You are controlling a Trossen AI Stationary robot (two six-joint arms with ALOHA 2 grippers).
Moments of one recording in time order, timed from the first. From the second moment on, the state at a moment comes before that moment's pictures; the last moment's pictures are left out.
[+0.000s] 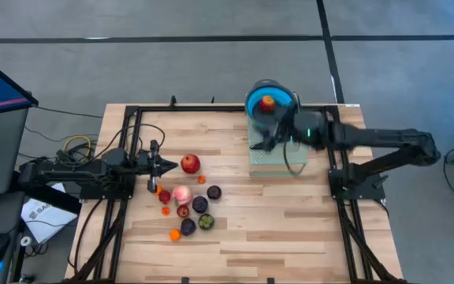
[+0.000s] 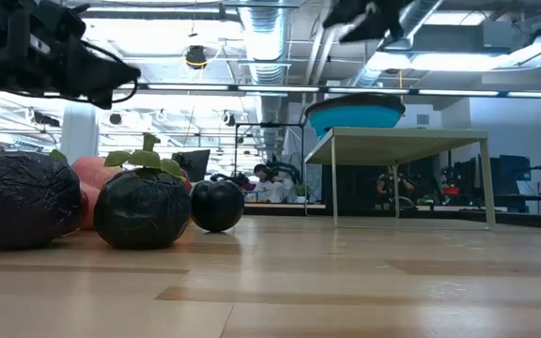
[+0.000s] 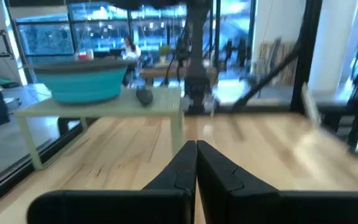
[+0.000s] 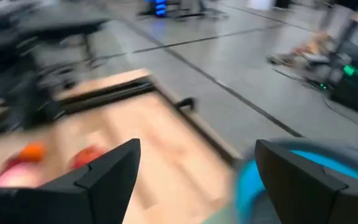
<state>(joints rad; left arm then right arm) 0.09 0.30 0.01 0.36 0.02 0.01 -0.03 1.18 1.06 -0.22 0.53 0.11</state>
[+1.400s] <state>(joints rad) -0.07 0.99 0.26 0.03 -0.44 -0.35 0.60 1.92 1.06 0.11 1.05 0.59</state>
